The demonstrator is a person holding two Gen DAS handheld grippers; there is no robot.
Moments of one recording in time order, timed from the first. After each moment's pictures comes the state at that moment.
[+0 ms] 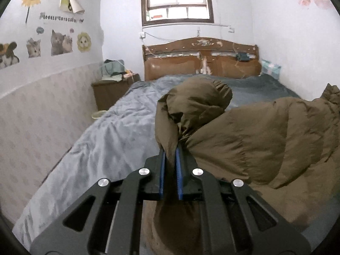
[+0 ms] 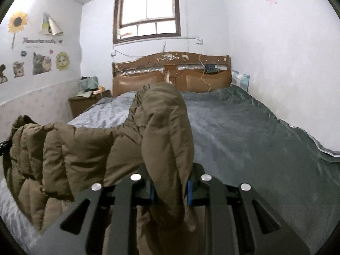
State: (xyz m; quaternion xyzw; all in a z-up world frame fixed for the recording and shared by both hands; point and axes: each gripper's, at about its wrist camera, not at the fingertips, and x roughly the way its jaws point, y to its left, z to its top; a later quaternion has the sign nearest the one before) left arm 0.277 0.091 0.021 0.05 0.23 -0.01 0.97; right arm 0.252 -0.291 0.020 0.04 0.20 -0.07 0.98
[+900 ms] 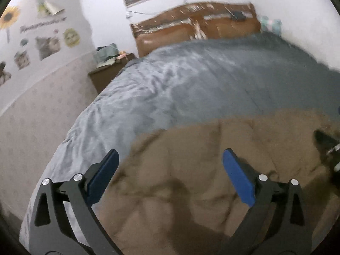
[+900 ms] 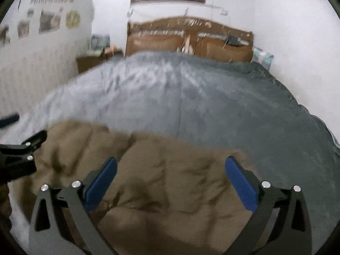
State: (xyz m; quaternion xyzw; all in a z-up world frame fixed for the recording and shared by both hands) left arm 0.306 -0.063 -0.076 0.16 0.31 0.03 0.94; right arm 0.316 -0.172 -0.083 -0.02 0.33 -0.03 0.94
